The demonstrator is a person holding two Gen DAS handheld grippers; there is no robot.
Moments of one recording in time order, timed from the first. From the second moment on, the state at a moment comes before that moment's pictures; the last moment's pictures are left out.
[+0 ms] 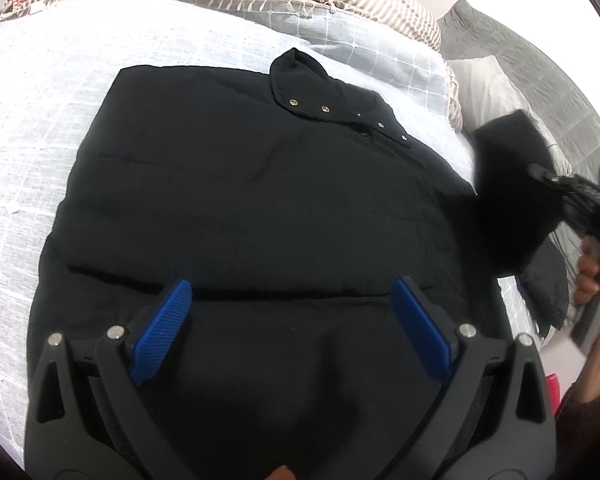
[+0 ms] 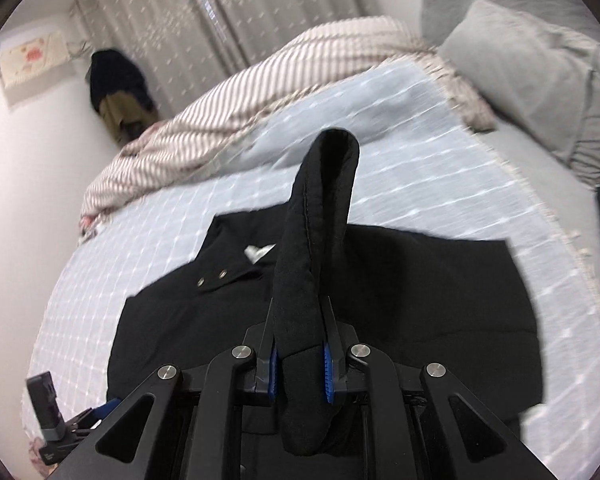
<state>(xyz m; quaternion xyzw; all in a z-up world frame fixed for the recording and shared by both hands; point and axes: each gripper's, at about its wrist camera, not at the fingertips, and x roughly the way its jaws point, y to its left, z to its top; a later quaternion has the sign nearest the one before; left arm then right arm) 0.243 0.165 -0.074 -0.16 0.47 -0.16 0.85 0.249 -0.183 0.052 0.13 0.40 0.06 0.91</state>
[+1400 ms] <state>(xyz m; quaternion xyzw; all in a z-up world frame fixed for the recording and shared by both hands) 0.313 0.042 -0.086 -0.07 0.47 -0.08 0.88 0.200 -0.337 -0.080 0.10 0.45 -0.08 0.88</state>
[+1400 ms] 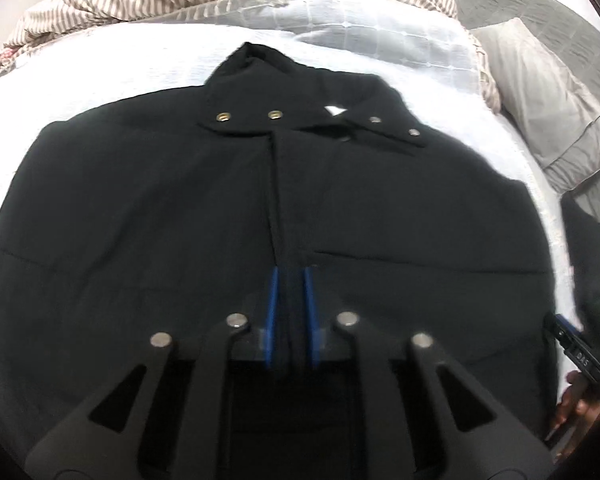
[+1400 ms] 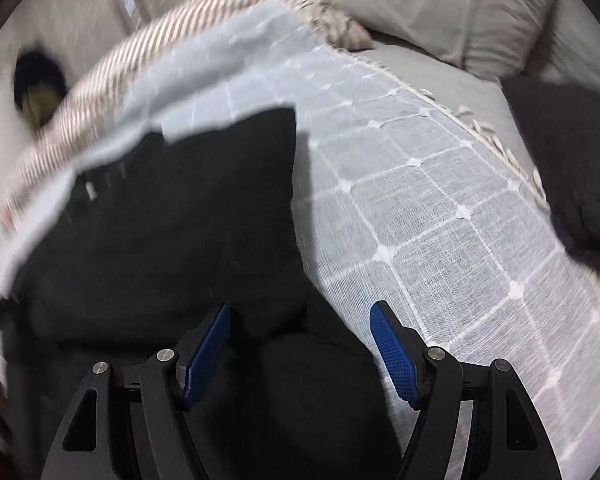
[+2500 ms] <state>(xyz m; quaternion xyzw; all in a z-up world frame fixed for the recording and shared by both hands) 0.227 0.086 -0.037 -0.07 0.47 -0.12 0.87 0.168 -0.323 -0.036 0.20 0.43 -0.03 0.88</state>
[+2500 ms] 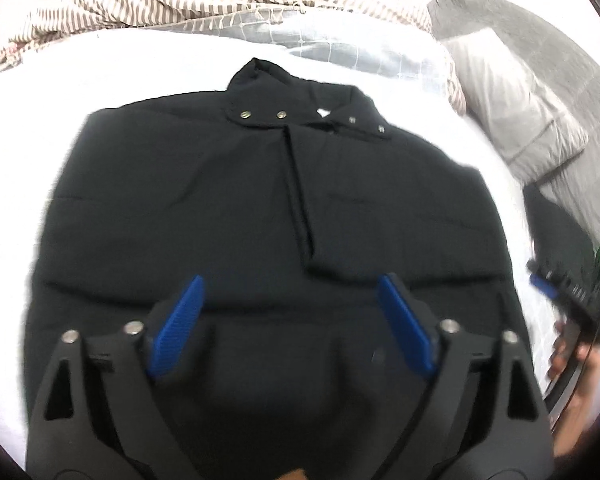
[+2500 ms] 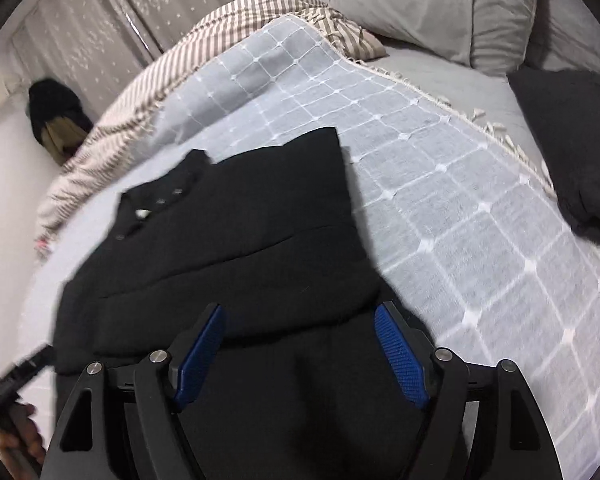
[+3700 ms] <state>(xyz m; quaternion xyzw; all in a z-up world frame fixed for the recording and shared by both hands) 0.016 0.289 -0.120 -0.21 0.61 -0.14 0.75 -0.068 -0.339 -0.072 0.28 0.48 0.05 0.83</state>
